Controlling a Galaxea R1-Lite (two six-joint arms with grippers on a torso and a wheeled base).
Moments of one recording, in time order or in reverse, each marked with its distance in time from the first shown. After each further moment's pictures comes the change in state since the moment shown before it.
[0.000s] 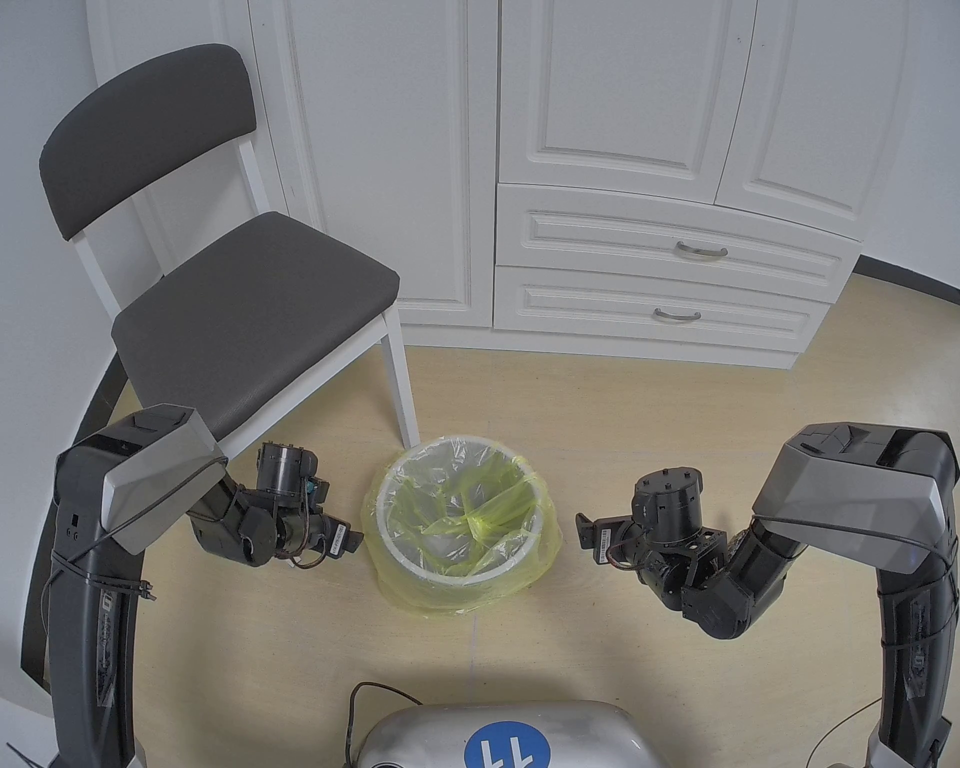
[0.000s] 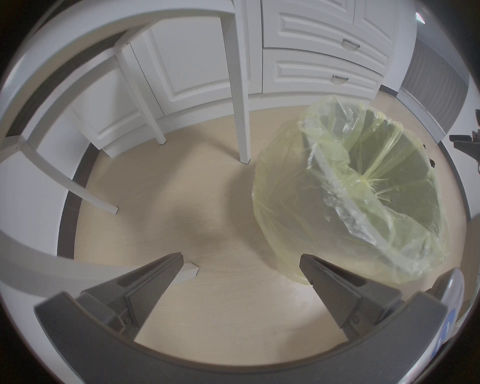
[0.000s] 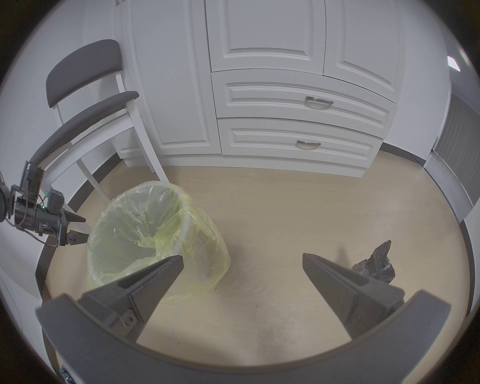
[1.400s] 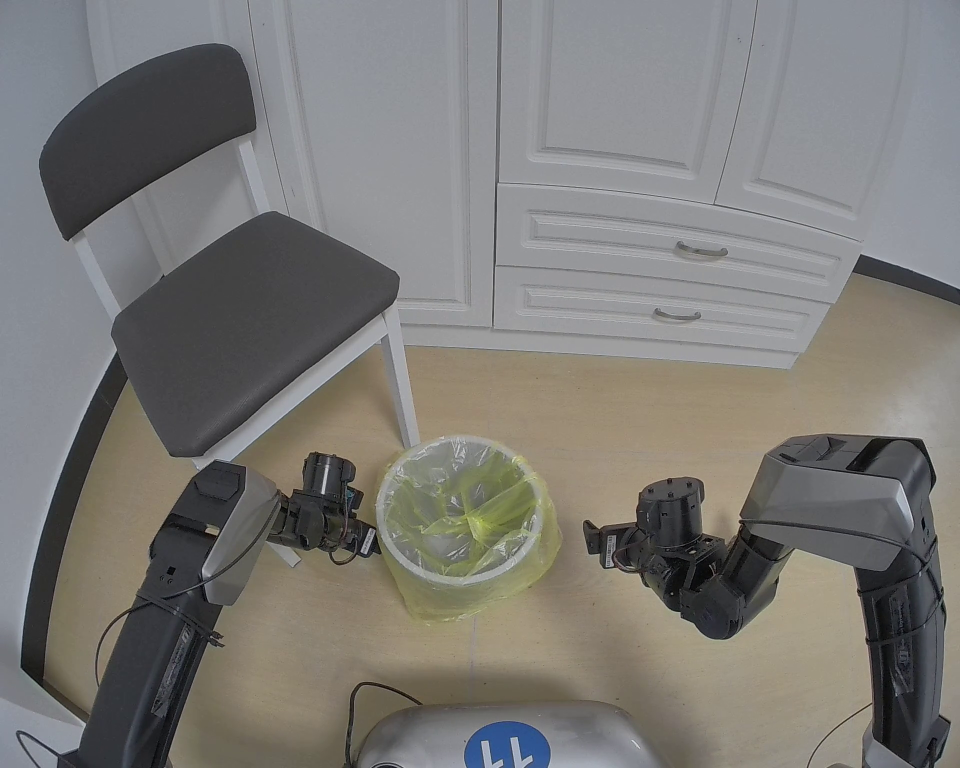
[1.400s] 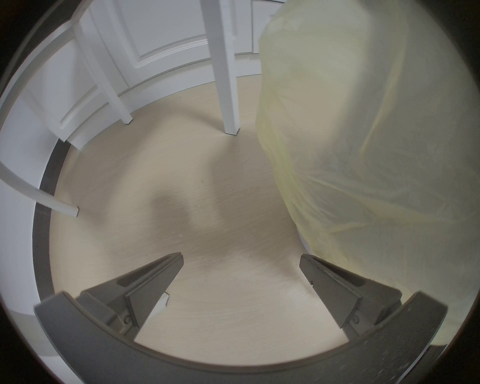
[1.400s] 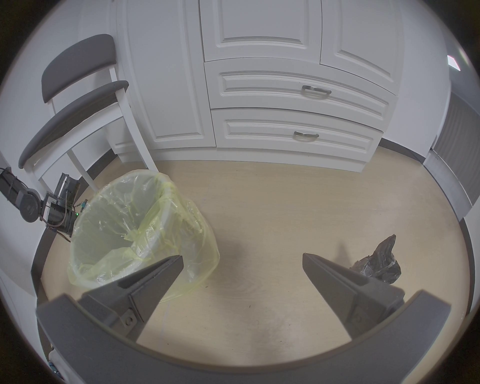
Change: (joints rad) left arm 0.003 0.454 -0.804 0.452 -0.044 0.043; right arm -0.050 0.090 -0.028 -0.054 0.036 -0.022
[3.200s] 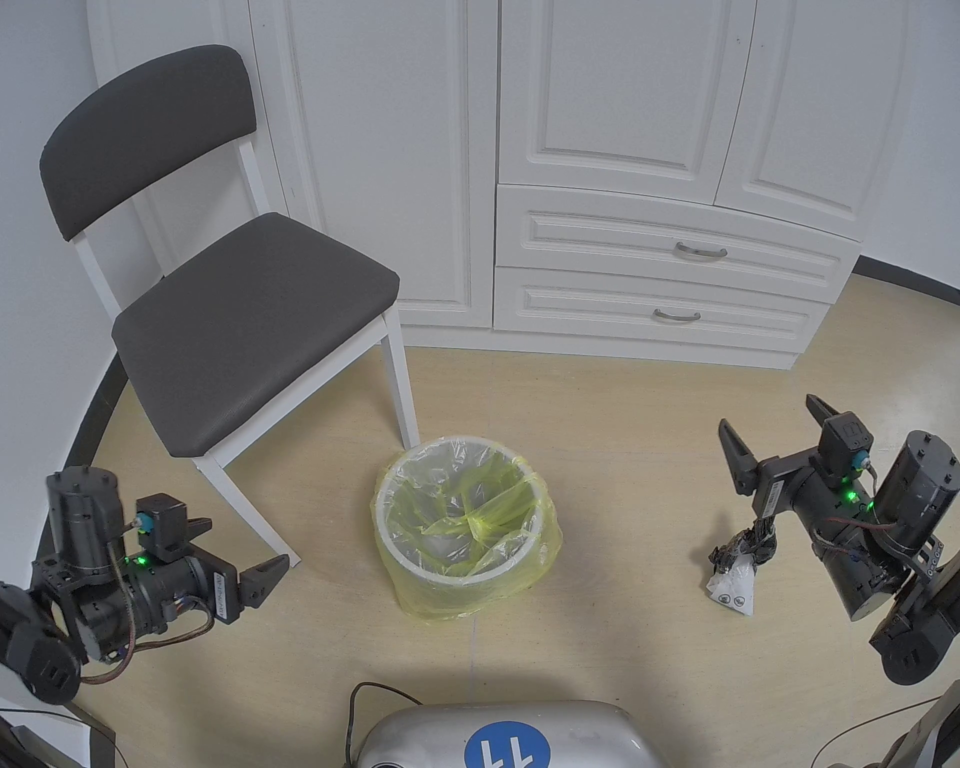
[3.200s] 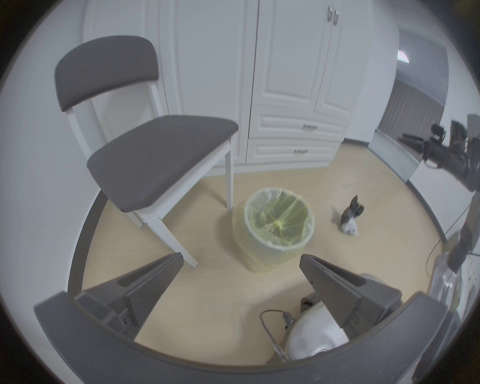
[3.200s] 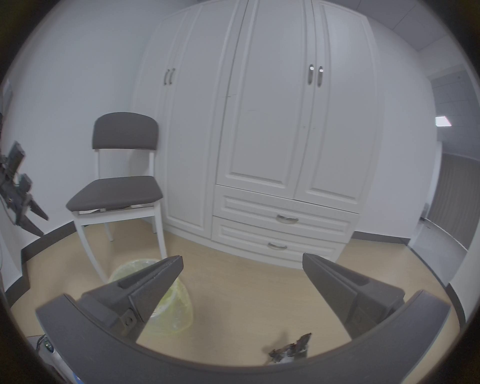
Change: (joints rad) left arm -0.066 -1.437 1.757 -0.700 -0.044 -0.173; right arm 0.027 -0.754 0.628 -0.437 -0.067 -0.413
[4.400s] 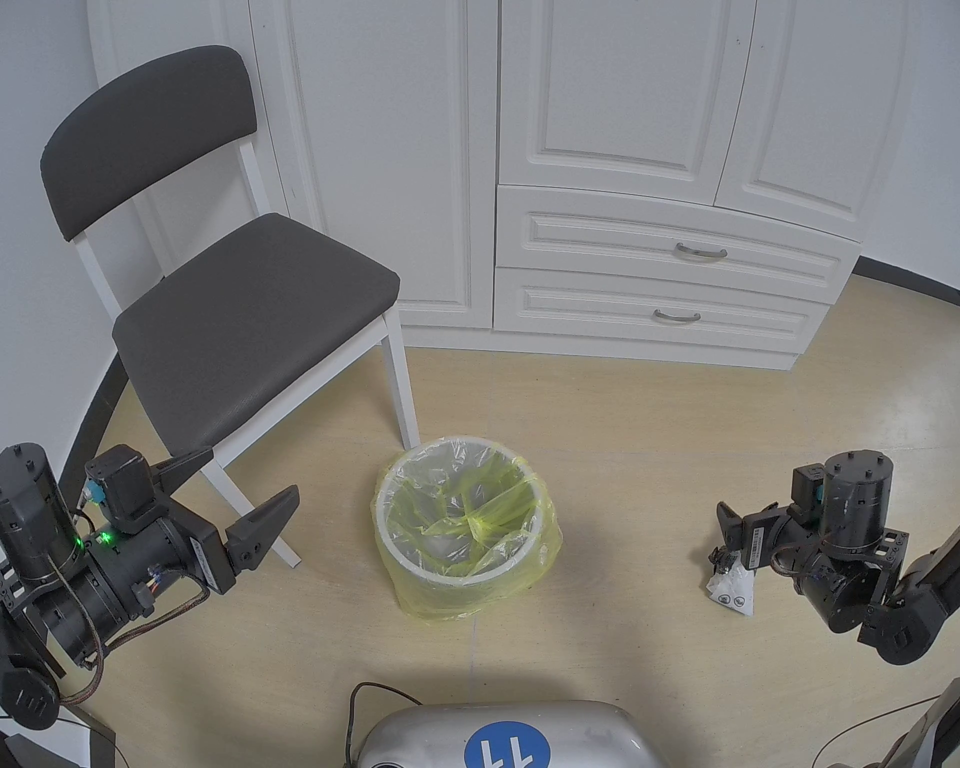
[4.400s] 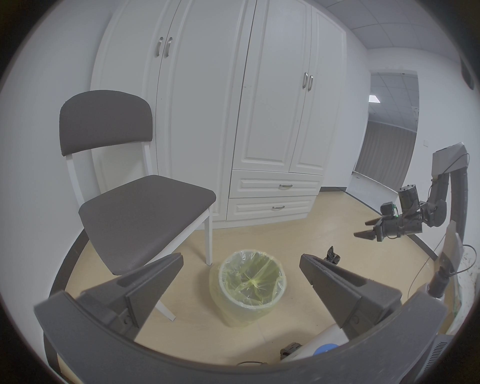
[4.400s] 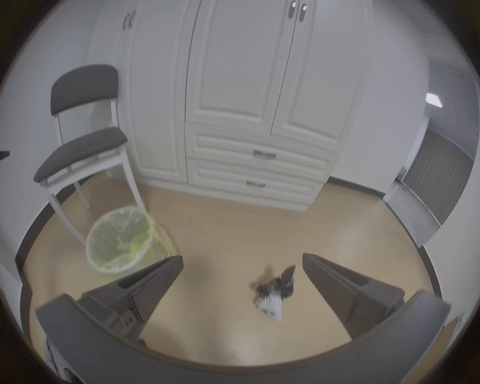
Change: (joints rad) left arm -0.147 -0.175 0.004 -0.180 0.016 -0.066; right arm -0.046 0.033 -0.074 0.519 -0.110 0.277
